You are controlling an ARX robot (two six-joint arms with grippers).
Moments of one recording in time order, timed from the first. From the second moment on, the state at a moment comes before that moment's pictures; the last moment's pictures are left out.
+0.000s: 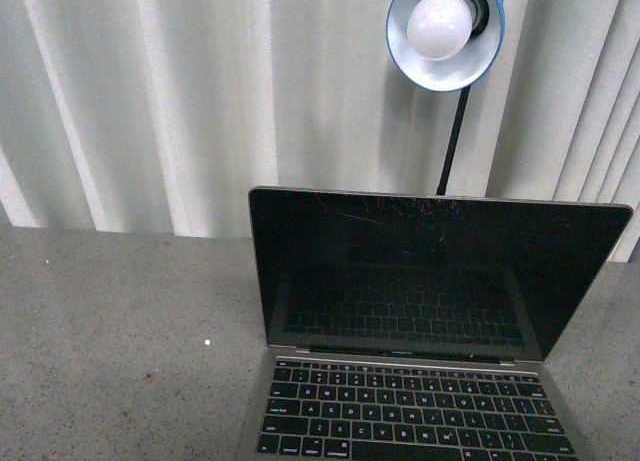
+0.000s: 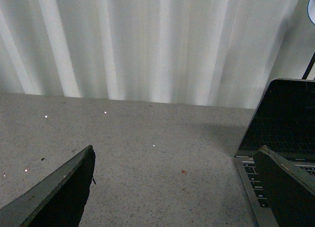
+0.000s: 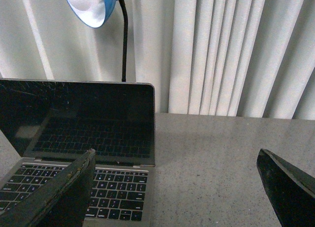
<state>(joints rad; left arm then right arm) 0.00 0.00 0.03 0.00 0.00 0.00 0.00 0.00 0.01 0.00 0.00 -0.01</state>
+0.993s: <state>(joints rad) -0.17 0.24 0.09 -0.12 -0.37 -0.31 0.04 0.09 0.02 0.02 0.23 -0.03</state>
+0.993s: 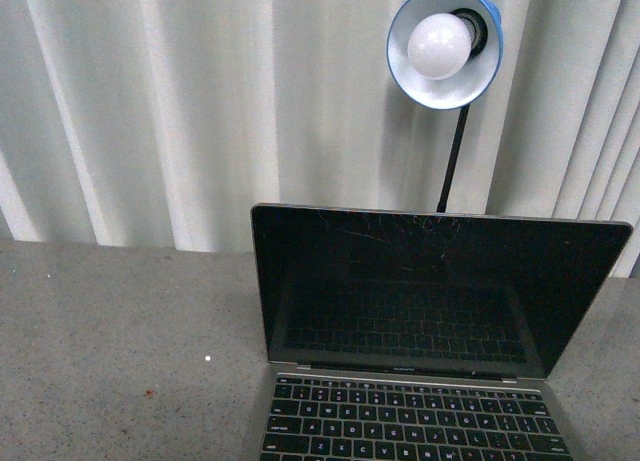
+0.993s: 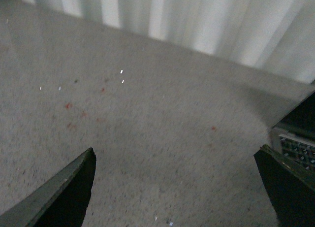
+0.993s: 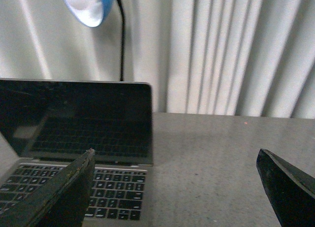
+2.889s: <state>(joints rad) -0.31 1.89 1.50 -0.07 0.21 1.50 -0.12 1.94 1.64 -0.39 -0.49 -1.61</state>
